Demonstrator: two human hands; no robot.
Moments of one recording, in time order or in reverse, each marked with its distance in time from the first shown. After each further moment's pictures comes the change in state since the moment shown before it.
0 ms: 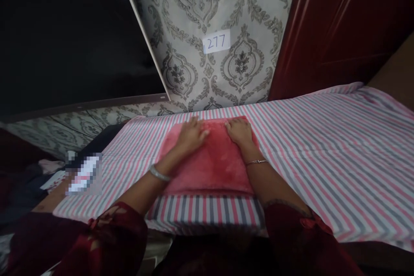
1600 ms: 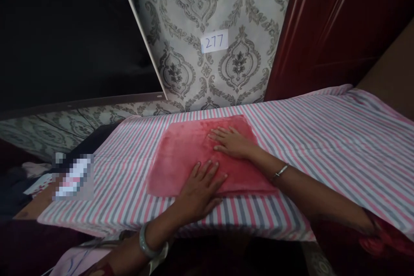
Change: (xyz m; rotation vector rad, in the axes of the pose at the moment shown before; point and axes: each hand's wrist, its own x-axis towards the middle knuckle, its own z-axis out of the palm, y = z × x) left_hand -0.147 0.035 0.050 -0.036 0.028 0.528; right_hand -0.033 0.009 -0.009 0.017 -0.334 -0.635
